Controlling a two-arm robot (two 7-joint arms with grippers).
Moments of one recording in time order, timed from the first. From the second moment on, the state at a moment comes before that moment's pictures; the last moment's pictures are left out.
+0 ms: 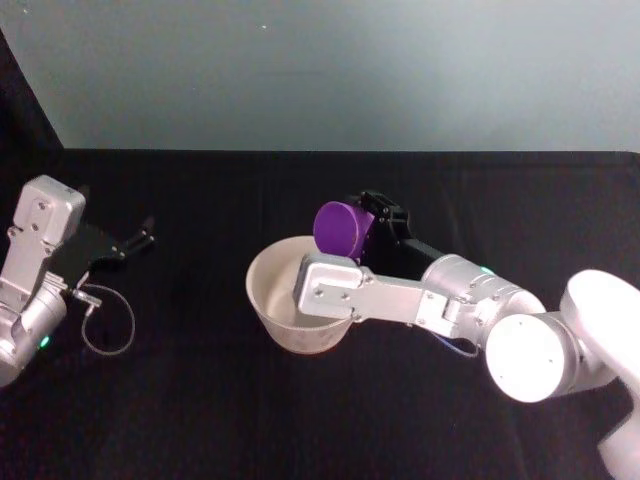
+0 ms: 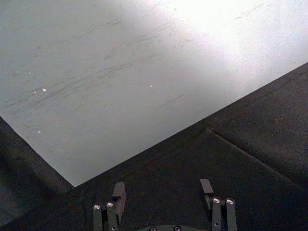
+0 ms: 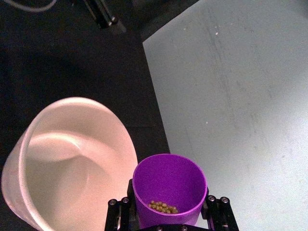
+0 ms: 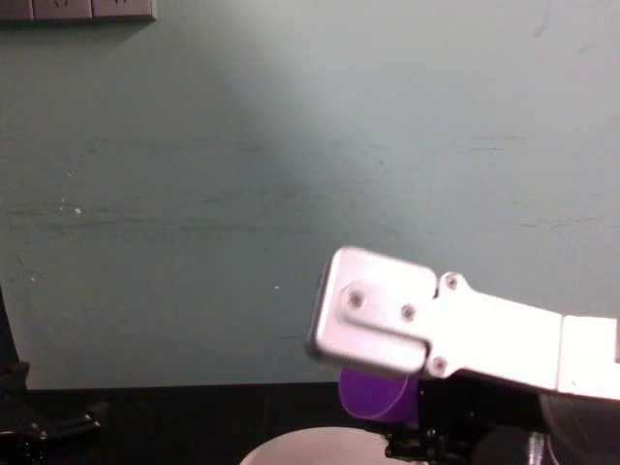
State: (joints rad) left arm -0.20 0.60 0.45 -1.41 -0.25 -0.12 0.03; right arm 0.29 0.44 -0.62 -1.74 -0.67 0.26 0.36
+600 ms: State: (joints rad) left arm -0.20 0.60 0.45 -1.41 -0.25 -0.12 0.03; right arm 0.34 0.43 -0.71 -1.73 -0.93 0.29 0.40
